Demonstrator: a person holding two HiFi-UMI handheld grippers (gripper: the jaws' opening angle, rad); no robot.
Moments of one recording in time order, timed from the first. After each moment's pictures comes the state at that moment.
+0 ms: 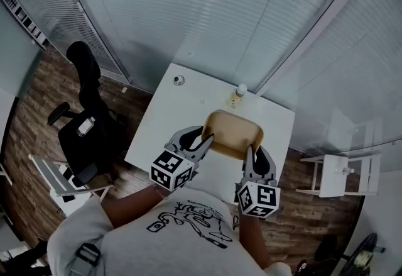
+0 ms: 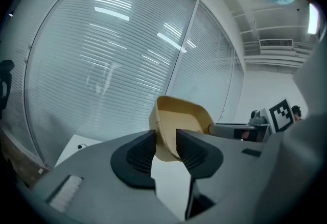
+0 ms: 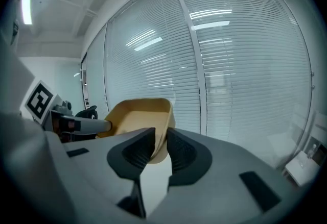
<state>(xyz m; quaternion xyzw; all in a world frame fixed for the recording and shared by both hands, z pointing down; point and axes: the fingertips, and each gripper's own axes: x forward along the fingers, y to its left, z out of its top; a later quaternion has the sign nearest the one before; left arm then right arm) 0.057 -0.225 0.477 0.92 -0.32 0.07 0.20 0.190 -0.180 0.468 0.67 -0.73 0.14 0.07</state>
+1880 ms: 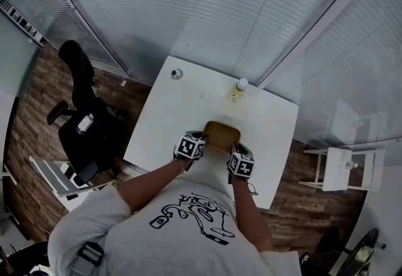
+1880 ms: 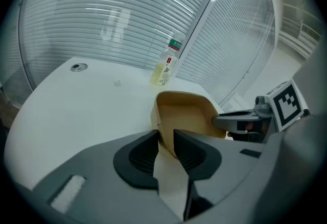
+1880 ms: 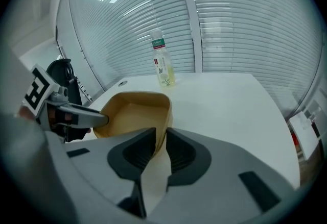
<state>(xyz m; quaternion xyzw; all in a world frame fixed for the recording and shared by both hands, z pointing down) 0.078 -0.248 0.795 0.84 -0.30 0.31 0.35 0.212 -0.205 0.790 0.61 -0.66 0.37 0.22</state>
